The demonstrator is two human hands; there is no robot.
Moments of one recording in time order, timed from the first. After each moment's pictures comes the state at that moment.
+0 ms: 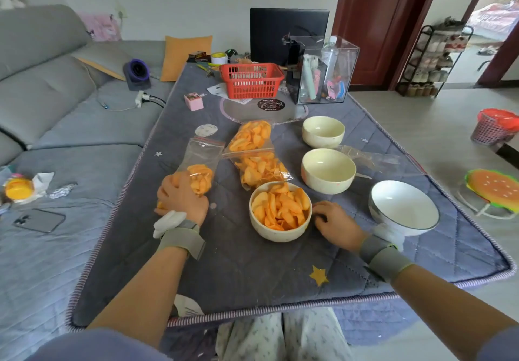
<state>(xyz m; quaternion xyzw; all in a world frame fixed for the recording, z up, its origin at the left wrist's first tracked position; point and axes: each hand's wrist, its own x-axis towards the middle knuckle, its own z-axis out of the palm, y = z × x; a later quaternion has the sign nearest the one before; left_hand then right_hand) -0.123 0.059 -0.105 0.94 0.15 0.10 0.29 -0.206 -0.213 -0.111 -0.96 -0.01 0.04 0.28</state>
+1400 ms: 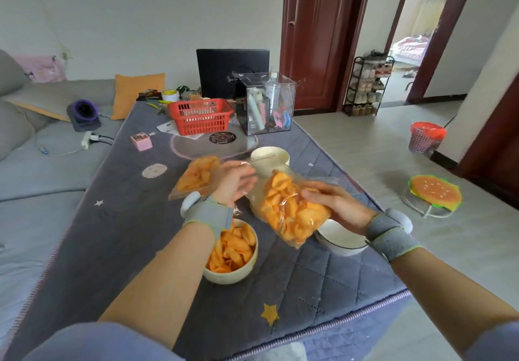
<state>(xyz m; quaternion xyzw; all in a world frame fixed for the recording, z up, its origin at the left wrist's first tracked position) -0.112 -0.116 0.000 0.62 -0.01 -0.16 0.77 -0.219 -0.300 -0.013 -0.75 0.04 0.03 0.66</state>
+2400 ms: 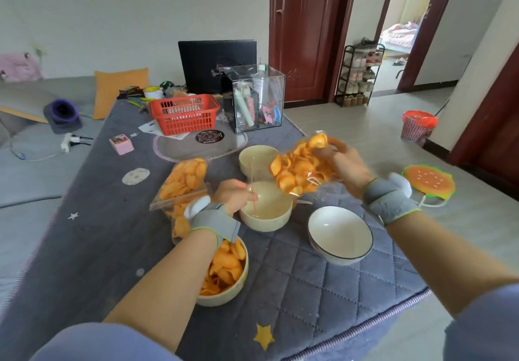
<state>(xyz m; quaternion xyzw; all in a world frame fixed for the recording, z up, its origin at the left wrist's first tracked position) -0.073 -0.148 -0.045 0.84 -0.04 -0.15 0.52 -0.158 -0.339 0.016 -0.71 0.18 -0.18 0.65</state>
